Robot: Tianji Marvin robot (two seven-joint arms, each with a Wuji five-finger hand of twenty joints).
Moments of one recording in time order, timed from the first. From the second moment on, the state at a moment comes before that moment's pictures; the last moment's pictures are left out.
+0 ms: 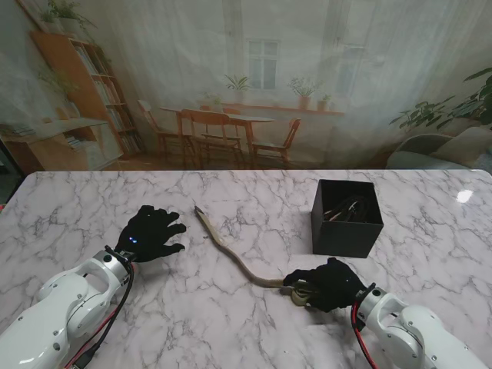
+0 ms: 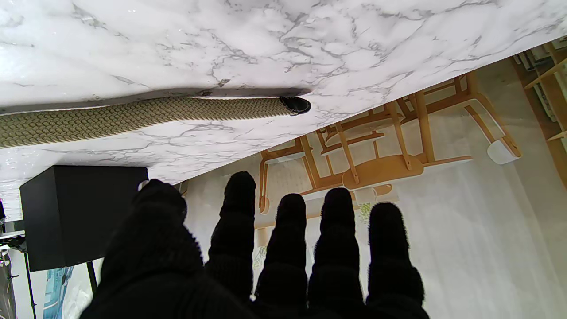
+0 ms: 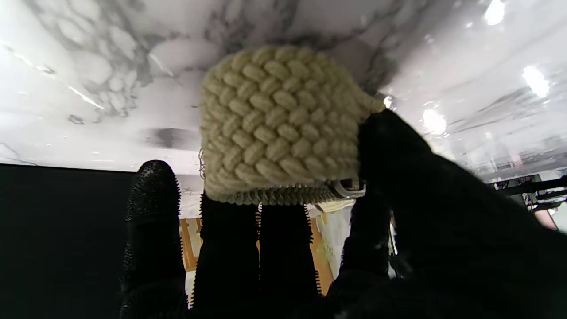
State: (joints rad) left arm 1.59 -1.01 -1.30 -1.56 1.34 -0.26 0.20; right arm -1.69 -1.01 1.26 -1.48 -1.09 -0.43 -0.13; left_hand 0.86 -0.05 0.00 -0.02 0.59 0.04 0.28 0.50 0.55 0.13 0.18 0.33 0.48 0.18 0.26 0.51 0.11 0.21 0.76 0.52; right_hand 0.59 -0.68 0.99 -0.27 0.33 -0.36 0.58 0.24 1.12 0.03 0.32 0.36 1.12 0.08 0.56 0.52 0.43 0.40 1.04 0.41
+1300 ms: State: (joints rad) left arm 1.59 -1.01 -1.30 -1.55 1.34 -0.26 0.22; right arm -1.70 -1.02 1.30 -1.52 -1.04 -0.46 0.01; left_hand 0.86 -0.04 0.00 -0.02 0.59 0.04 0.28 0.50 0.56 0.13 0.19 0.33 0.49 0.18 0.26 0.51 0.11 0.22 0.76 0.52; right_hand 0.45 -0.51 0.98 -0.25 0.77 -0.43 0.89 0.11 0.88 0.11 0.38 0.34 0.92 0.02 0.58 0.53 0.29 0.41 0.96 0.41
